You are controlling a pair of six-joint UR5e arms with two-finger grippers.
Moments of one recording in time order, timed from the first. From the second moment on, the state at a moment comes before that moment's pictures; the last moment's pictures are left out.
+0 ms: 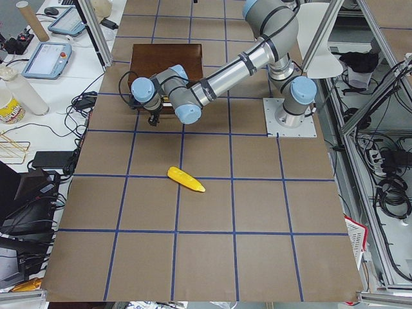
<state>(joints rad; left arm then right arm) -1.11 -2.09 -1.45 -1.37 1.23 0.73 1.65 -1.48 1.58 -1.62 -1.63 0.06</state>
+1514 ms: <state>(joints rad) -1.04 -2.12 -1.39 -1.41 1.27 0.84 1.65 -1.48 1.58 -1.62 -1.63 0.06</state>
